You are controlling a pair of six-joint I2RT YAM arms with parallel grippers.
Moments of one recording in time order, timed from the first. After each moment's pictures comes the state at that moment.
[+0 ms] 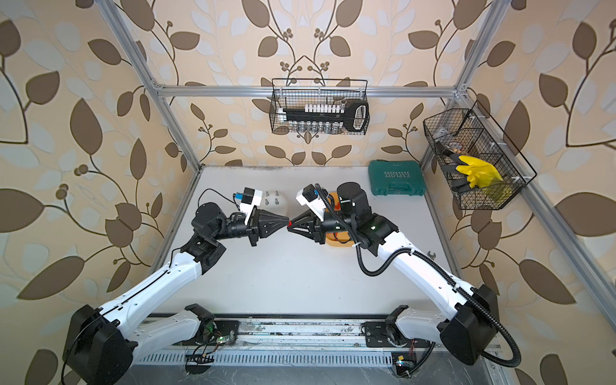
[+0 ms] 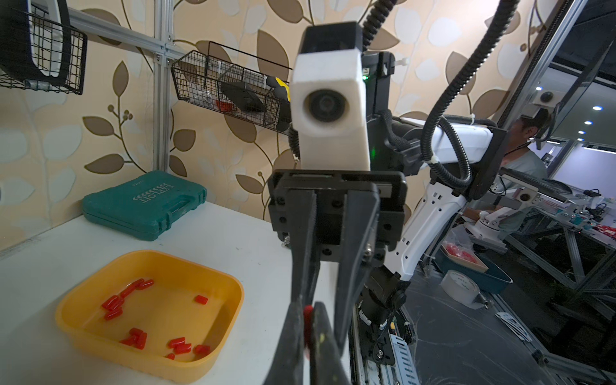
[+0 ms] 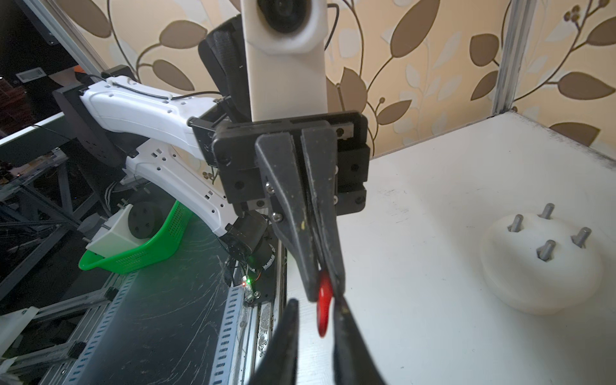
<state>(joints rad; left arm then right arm) -0.45 1.06 0.72 0.48 0.97 -0.37 0.62 1.23 1.08 -0.18 -0.79 0.05</state>
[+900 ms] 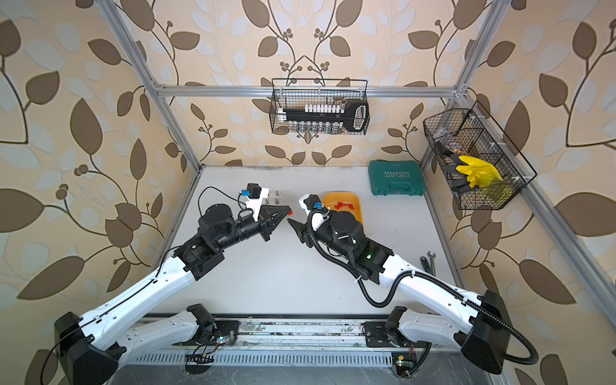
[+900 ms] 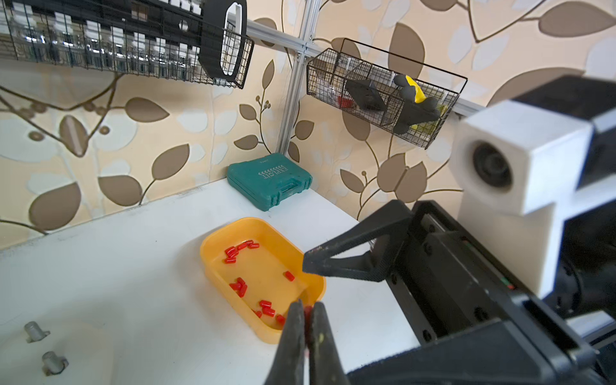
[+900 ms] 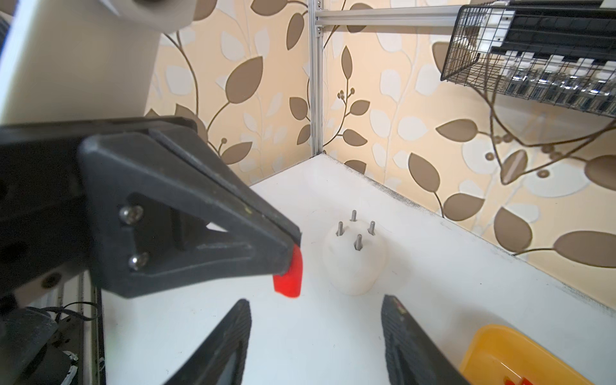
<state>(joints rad) -0.65 1.00 0.85 0.08 0.31 -0.23 0.86 1.14 0.91 0.08 0.07 0.04</state>
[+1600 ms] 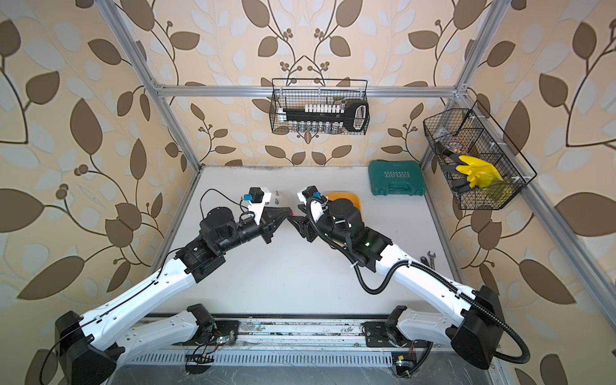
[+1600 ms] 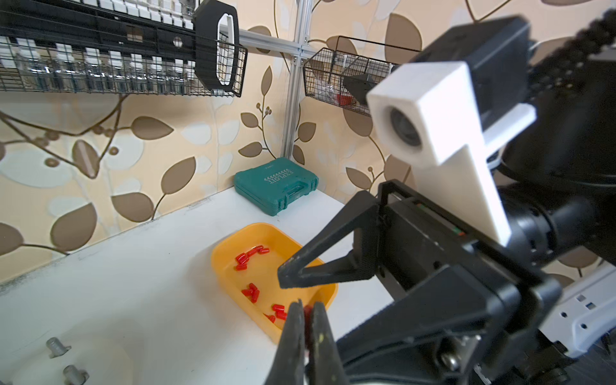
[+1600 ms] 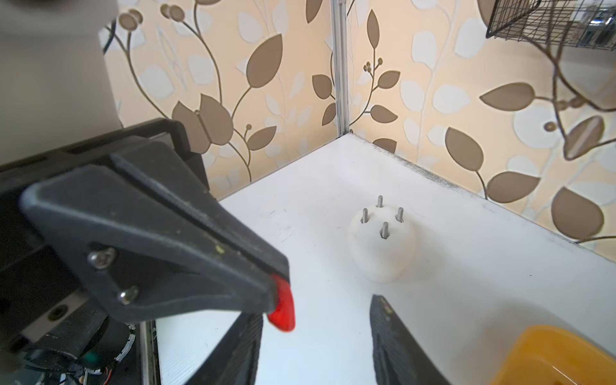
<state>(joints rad) -0.67 0.99 0.83 0.11 0.29 -0.16 0.77 1.20 0.99 -0.02 -0.14 0.10</state>
